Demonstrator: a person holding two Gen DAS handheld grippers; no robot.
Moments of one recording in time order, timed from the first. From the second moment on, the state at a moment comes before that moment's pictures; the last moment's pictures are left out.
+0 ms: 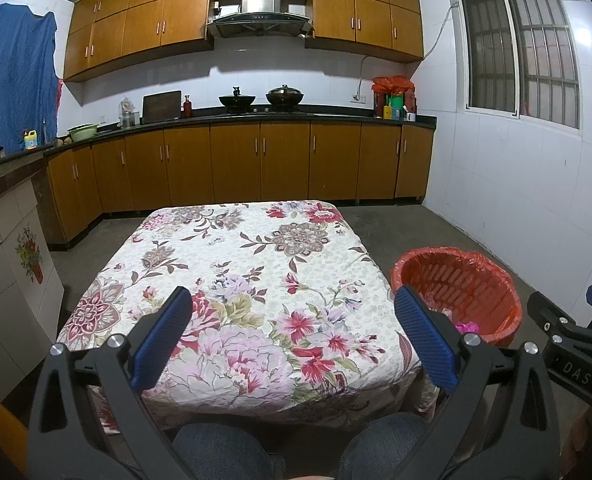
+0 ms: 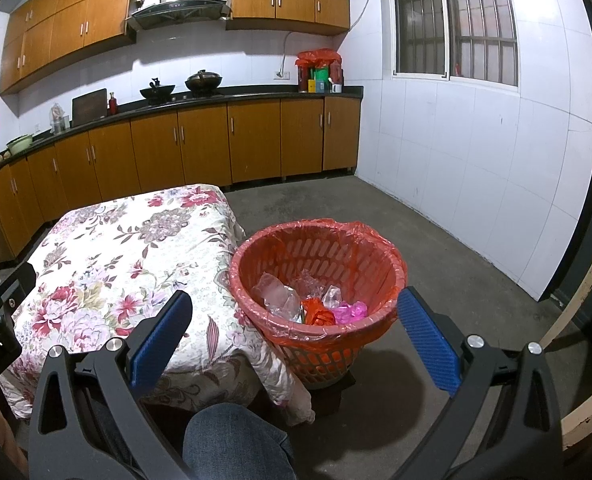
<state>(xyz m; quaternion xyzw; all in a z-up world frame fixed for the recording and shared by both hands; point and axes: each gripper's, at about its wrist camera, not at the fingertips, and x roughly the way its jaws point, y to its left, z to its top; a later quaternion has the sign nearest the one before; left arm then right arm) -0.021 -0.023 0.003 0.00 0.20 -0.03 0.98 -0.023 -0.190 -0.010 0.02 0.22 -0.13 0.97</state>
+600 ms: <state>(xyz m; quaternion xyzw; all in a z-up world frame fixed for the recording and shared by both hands) -0.022 -0.025 -0.004 0.00 0.21 -0.02 0.98 -0.023 -0.191 -0.009 0.02 0.22 -0.13 0.97</state>
